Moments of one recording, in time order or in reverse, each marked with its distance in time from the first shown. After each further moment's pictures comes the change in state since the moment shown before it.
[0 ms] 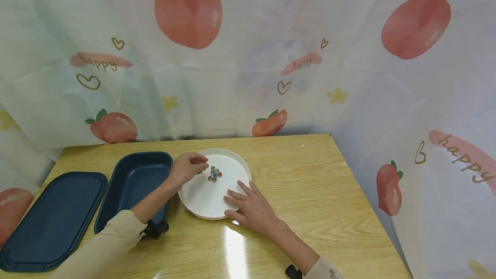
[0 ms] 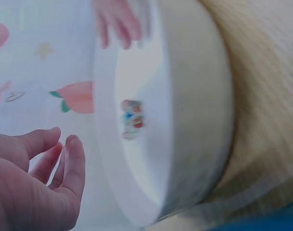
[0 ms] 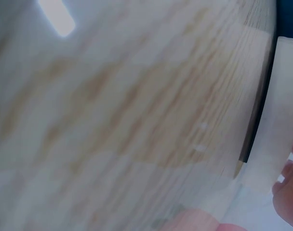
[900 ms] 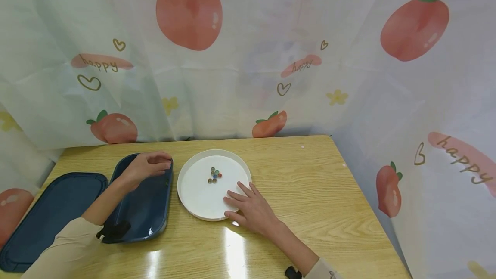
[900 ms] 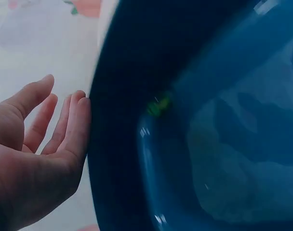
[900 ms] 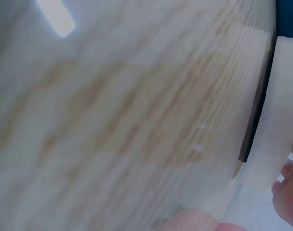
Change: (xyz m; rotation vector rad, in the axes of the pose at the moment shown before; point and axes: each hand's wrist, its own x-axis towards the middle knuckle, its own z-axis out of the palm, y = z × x) left_hand -0.005 -0.053 -0.106 -0.173 -0.194 -0.032; right_hand -0.001 0.001 0.001 0.009 0.028 -0.014
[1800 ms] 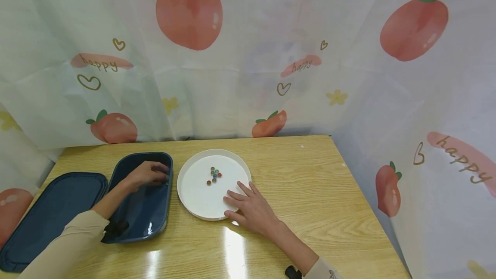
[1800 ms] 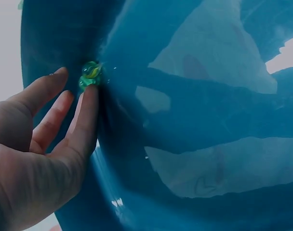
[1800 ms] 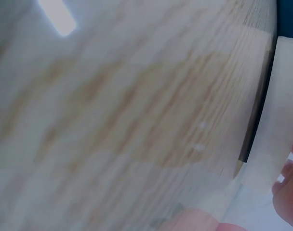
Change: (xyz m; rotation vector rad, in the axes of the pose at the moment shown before) left_hand 0.016 -0.036 -0.002 0.188 -0.005 -0.176; right_hand 0.000 -0.001 -0.001 0.001 0.002 0.000
